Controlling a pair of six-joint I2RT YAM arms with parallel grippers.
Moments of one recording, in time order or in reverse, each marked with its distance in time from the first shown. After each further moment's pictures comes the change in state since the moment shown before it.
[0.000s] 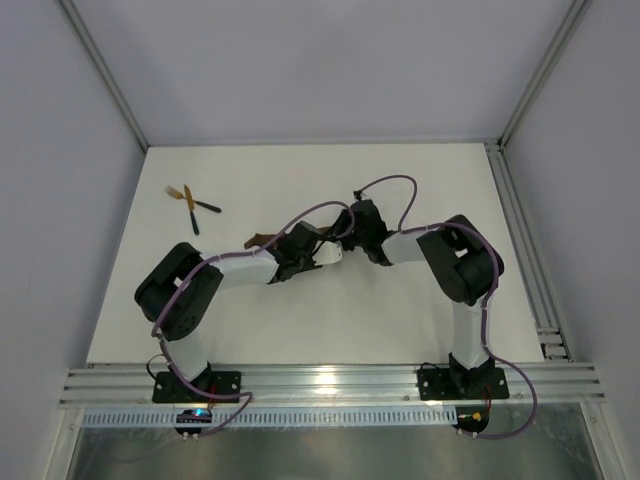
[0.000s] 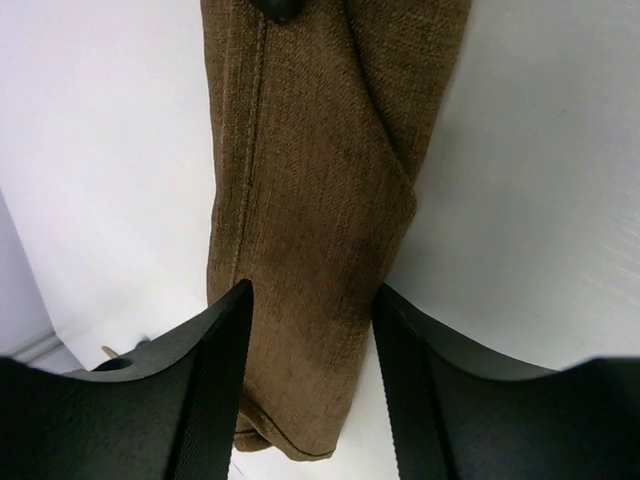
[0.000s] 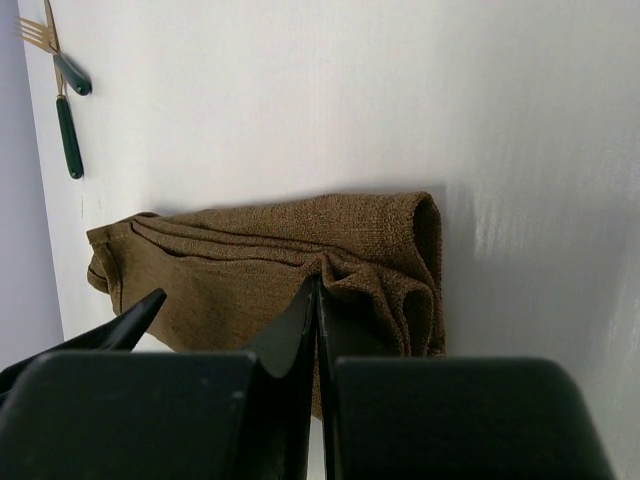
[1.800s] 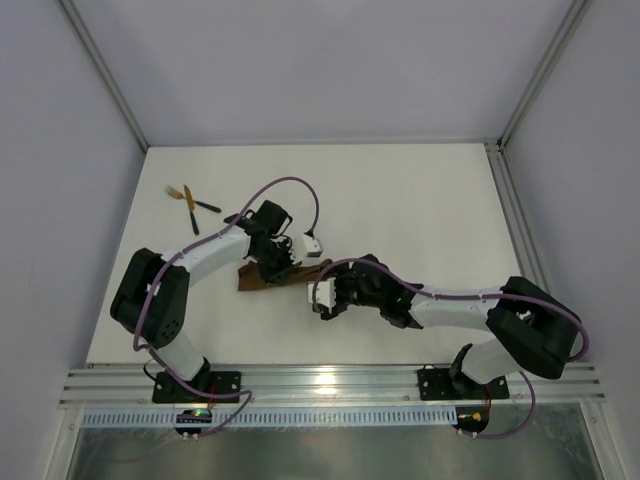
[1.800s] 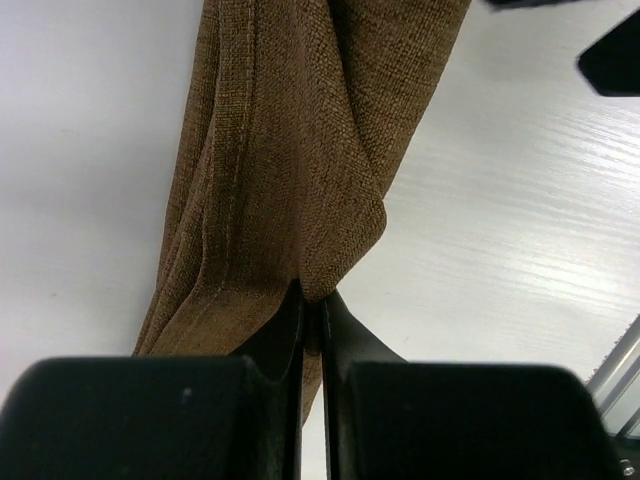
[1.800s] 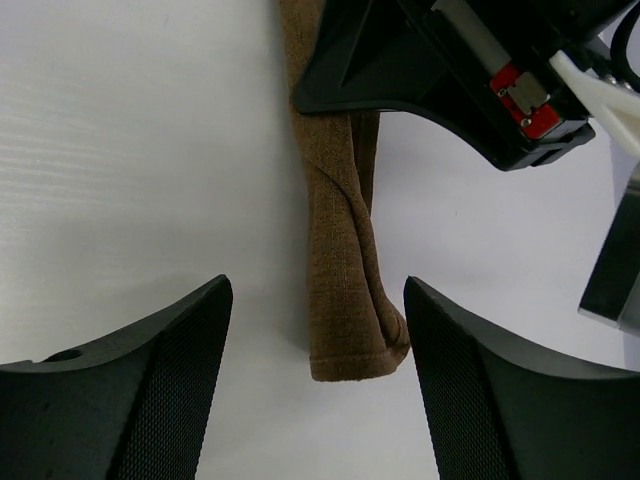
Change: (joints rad) left arm 0.207 -0.109 0.137 -0.624 0.669 -0.083; right arm 0.362 -0.594 -0.465 -0.003 -0.092 -1.728
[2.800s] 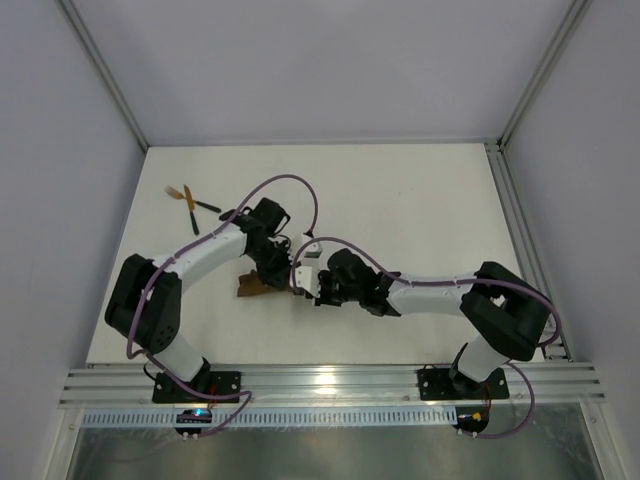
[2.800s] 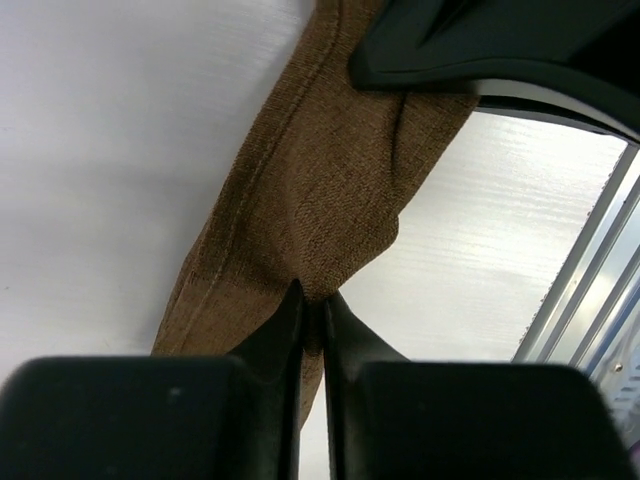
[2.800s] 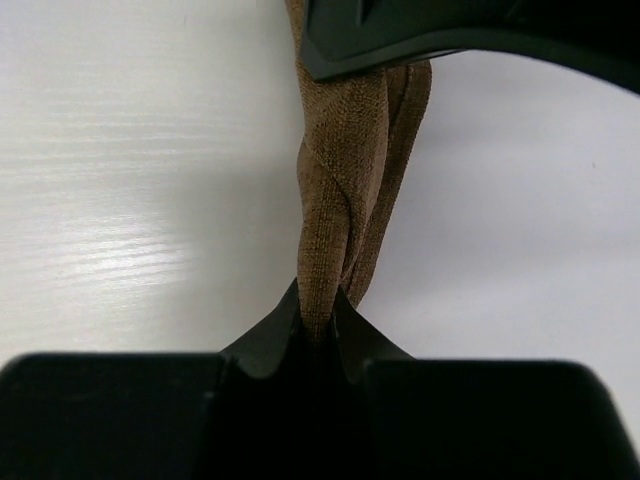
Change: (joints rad) left arm 0.000 -0.042 0.037 -0.142 0.086 0.014; right arm 0.037 0.184 0.195 -0.212 0.056 0.248
